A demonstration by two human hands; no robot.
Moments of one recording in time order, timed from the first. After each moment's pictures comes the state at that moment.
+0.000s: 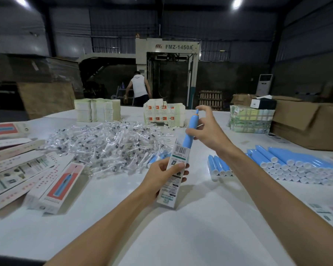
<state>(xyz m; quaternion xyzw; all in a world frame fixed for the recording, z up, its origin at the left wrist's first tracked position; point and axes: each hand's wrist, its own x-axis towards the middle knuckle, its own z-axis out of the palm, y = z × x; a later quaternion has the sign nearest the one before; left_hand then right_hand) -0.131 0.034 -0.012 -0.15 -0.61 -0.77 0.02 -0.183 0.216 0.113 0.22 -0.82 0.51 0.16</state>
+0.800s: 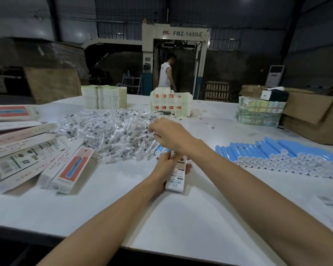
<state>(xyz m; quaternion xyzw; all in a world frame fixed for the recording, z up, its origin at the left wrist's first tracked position) -0.146 0.035 -0.032 -0.04 -0.58 -0.81 0.00 -0.186 0.097 0.084 0.41 -0.88 0.02 0.24</state>
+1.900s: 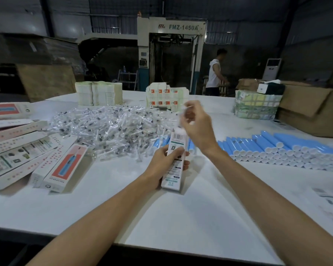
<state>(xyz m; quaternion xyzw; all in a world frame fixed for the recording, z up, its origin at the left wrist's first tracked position) -0.141 0.038 -0.029 -0.07 -0.60 -0.80 0.00 -0.189 0.174 0.063 0.32 -0.74 0.47 0.36</state>
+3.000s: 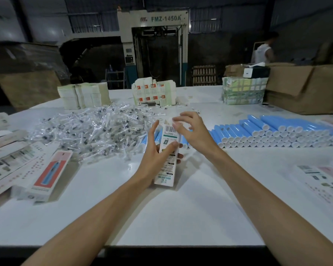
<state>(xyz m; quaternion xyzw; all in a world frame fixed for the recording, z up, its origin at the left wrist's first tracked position) -0.128 0.050 -0.025 -0.18 -0.67 -0.71 0.09 -0.177 0.220 0.028 0.23 -0.81 0.51 0.18</state>
